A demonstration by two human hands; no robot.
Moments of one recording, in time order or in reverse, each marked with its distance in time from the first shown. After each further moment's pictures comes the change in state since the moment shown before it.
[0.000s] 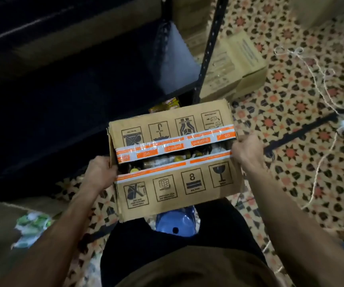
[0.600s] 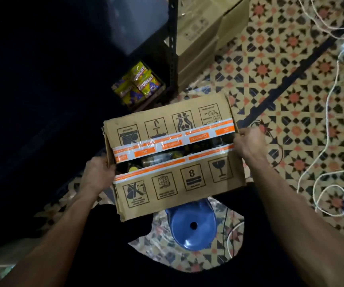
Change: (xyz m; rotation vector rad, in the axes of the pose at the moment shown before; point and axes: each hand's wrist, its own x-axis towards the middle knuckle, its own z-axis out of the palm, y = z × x) left_hand 0.154 -0.055 0.122 0.142 -0.134 0.135; right_hand 0.030 0.105 0.139 0.010 0.036 0.223
